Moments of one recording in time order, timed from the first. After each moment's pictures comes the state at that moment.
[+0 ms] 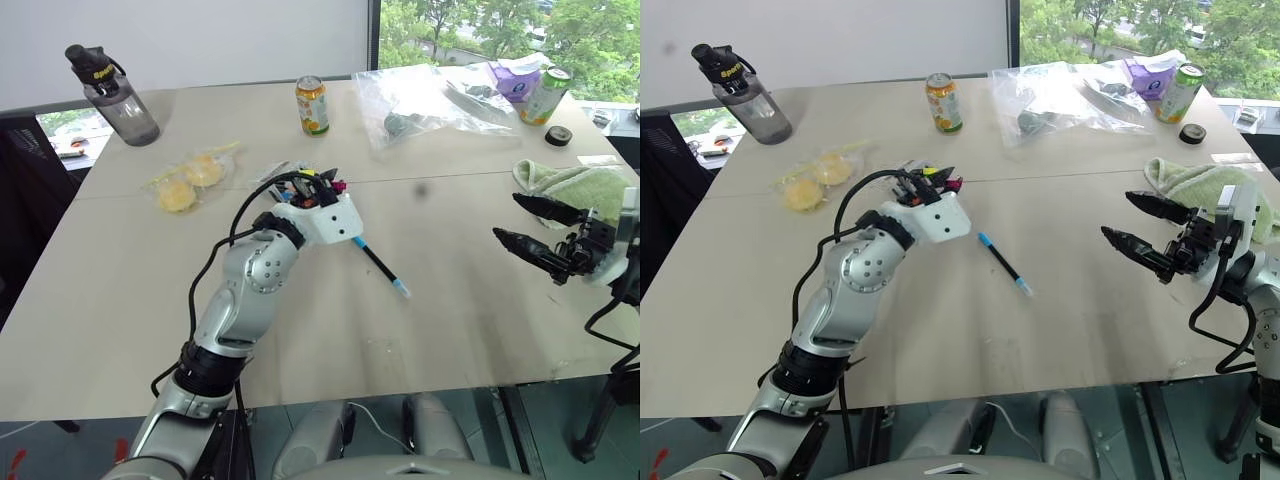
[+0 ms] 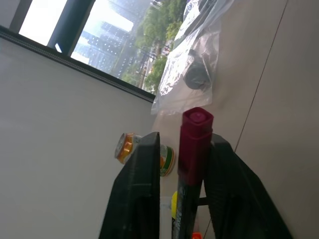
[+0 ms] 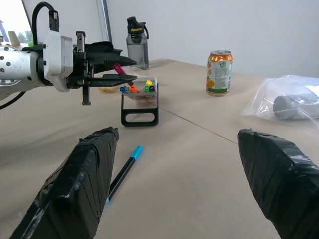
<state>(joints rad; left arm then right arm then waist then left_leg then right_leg) -0.45 0.40 -0.24 -0.26 0.64 0.19 -0.40 -0.17 -0.70 -0.37 -0.15 0.73 0.33 1.09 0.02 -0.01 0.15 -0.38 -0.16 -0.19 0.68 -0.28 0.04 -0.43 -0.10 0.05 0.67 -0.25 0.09</state>
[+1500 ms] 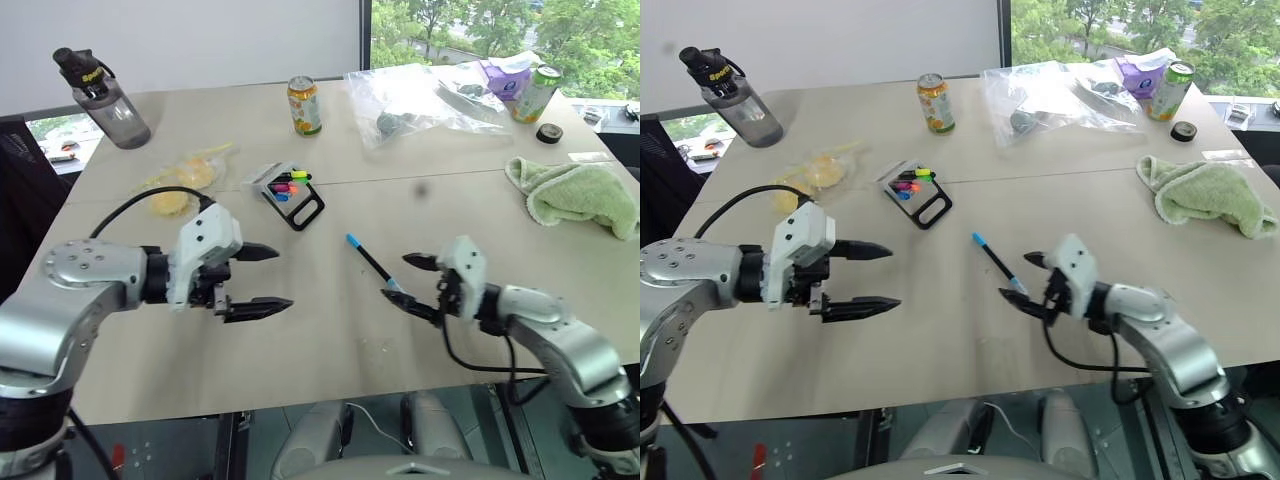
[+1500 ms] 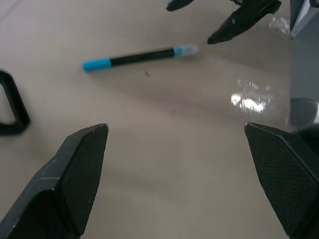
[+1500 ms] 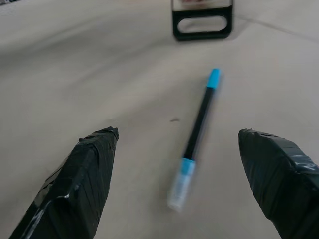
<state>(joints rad) -0.17 1.02 0.26 -0.54 -0.56 0.87 -1.18 -0.20 -0.51 0.23 -0.45 0.39 0.61 0.64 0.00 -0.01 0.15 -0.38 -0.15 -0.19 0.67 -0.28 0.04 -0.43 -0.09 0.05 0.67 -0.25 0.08</state>
